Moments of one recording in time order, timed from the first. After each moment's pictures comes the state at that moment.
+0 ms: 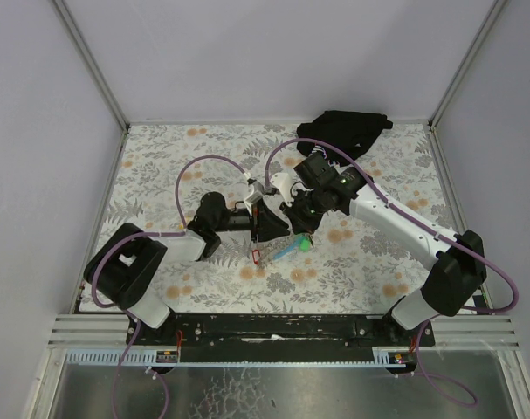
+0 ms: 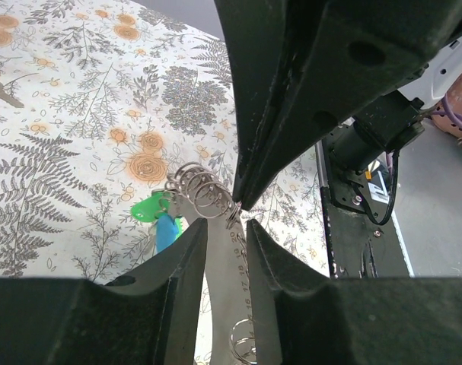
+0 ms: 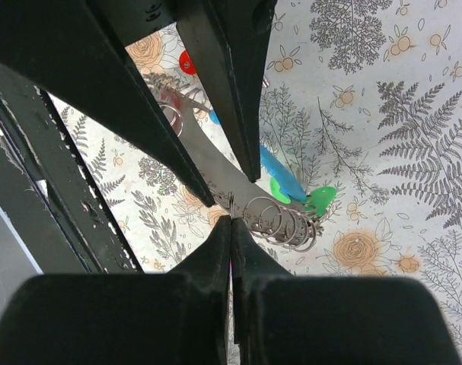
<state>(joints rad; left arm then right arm) -0.56 1.58 0.57 1.02 0.91 -0.37 0.72 1.54 1.37 -0.92 -0.34 -0.33</state>
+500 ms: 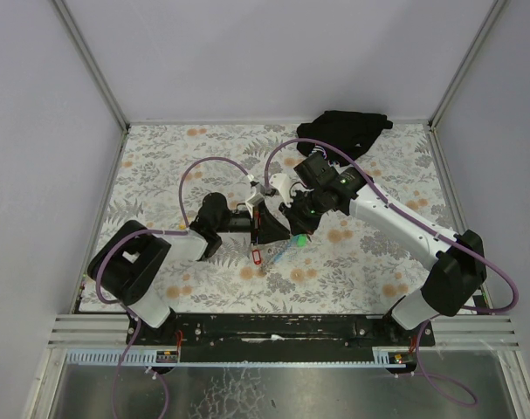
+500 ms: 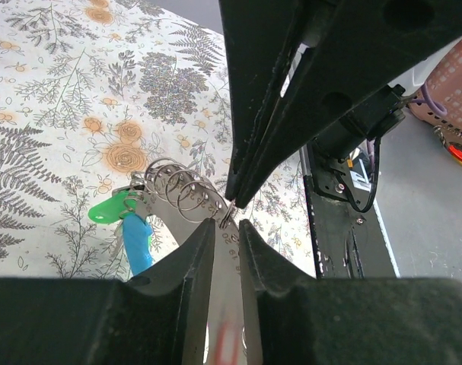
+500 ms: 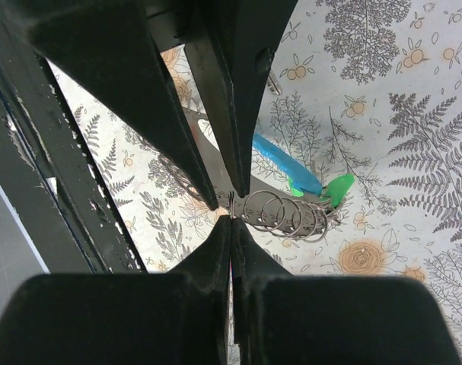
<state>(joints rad) -0.56 1.61 0.57 1.04 0.97 -0.40 0.72 1.54 1.37 -0.92 -0.37 -0.35</state>
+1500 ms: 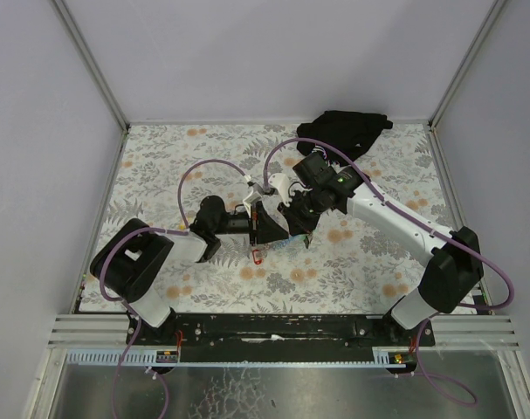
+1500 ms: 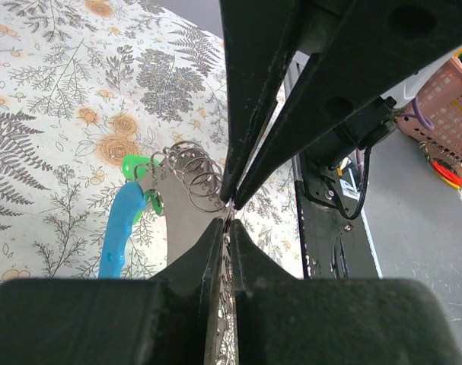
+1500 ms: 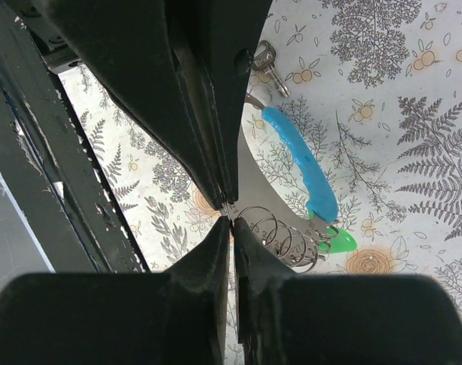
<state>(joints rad) -0.55 1.64 0.54 1.12 0.96 -0.50 0.71 1.57 1.37 -0.90 -0.41 -0.34</state>
